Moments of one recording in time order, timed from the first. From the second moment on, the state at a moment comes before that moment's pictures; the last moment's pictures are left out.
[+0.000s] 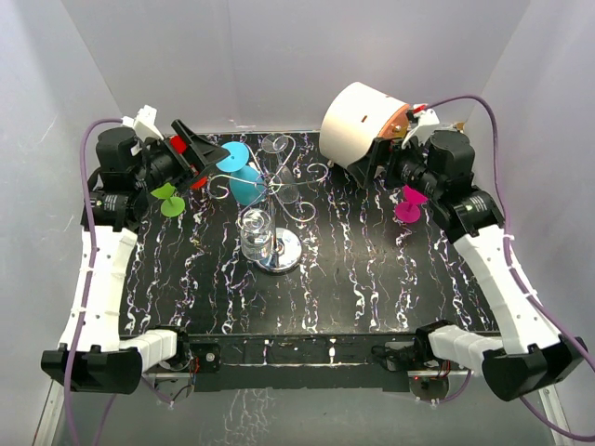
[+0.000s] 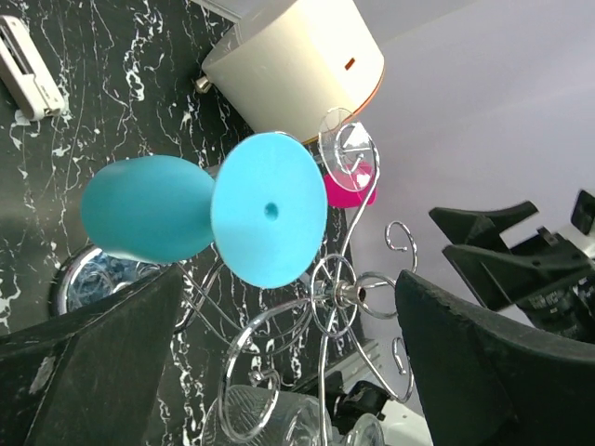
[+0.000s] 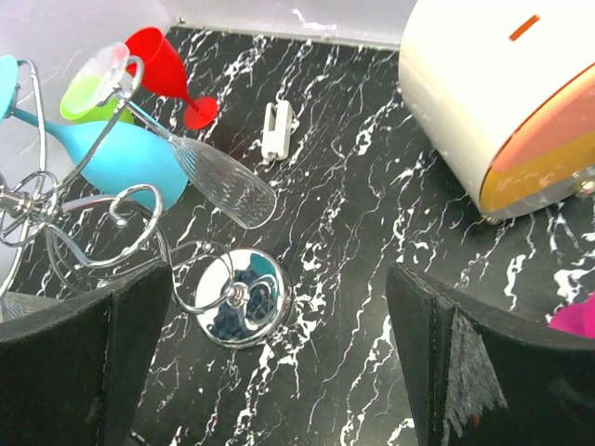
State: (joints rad) left arm -0.06 1.15 1.42 -0.62 0.53 -0.75; right arm 0.27 1.14 1.31 -0.45 -0.30 0.28
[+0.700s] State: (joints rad) left arm 0.05 1.15 1.10 -0.10 0.80 -1.13; right arm 0.31 1.08 1.28 -0.44 -0.21 0.24
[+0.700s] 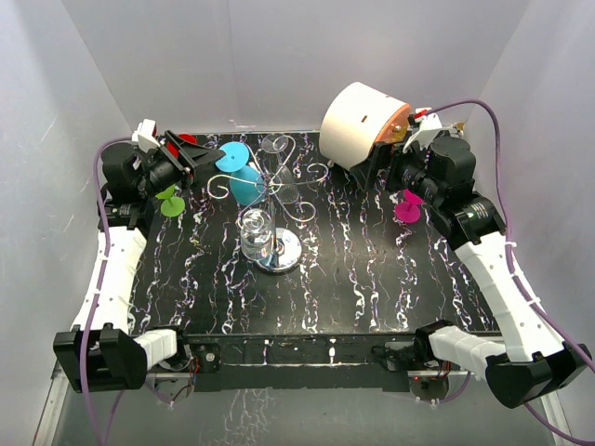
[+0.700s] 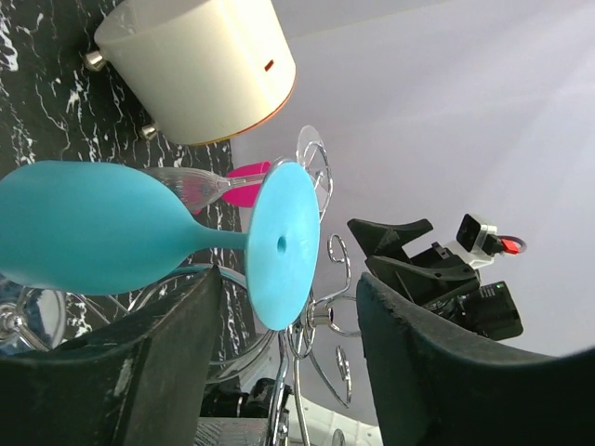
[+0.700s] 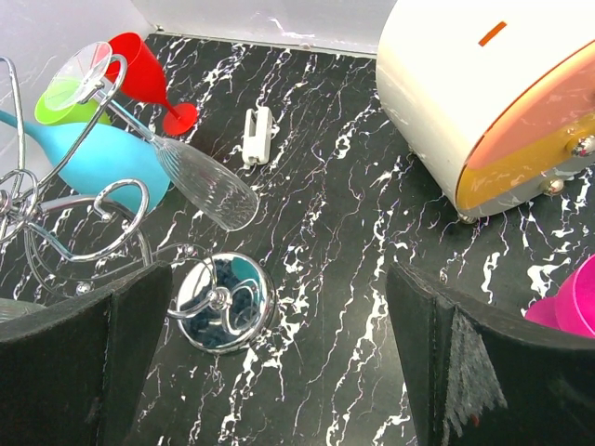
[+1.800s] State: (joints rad) left arm 0.05 1.19 1.07 -0.02 0.84 -1.27; right arm 0.31 1.08 1.28 -0.44 -0.18 0.25
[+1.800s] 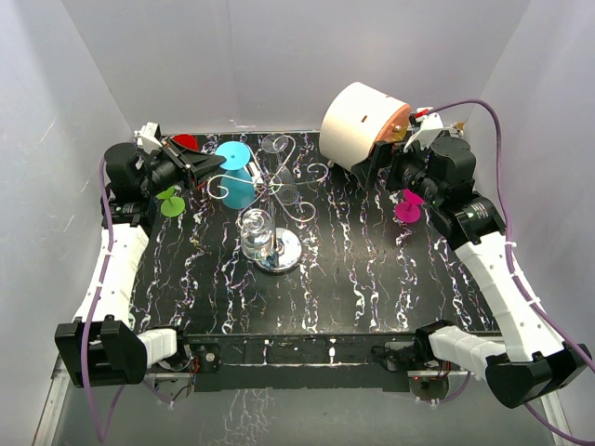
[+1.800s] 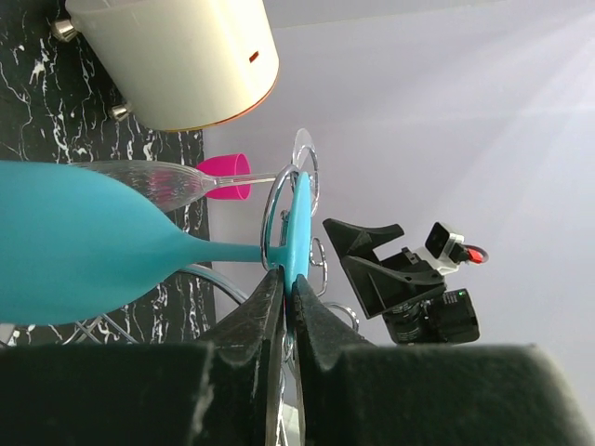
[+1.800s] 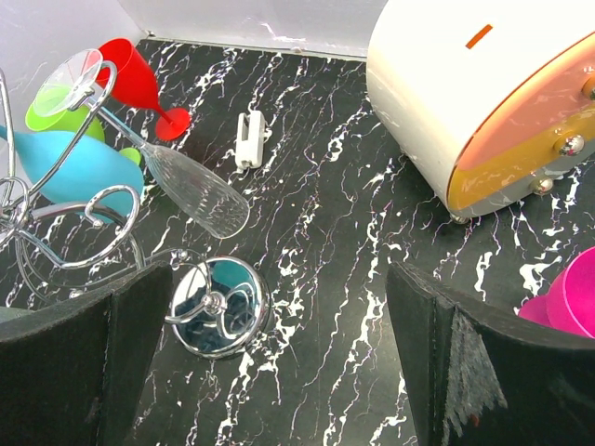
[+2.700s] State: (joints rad) left arm 0.06 1.29 1.13 0.03 0.84 -1.34; right arm 0.31 1.08 1.28 -0.44 -0.17 0.25
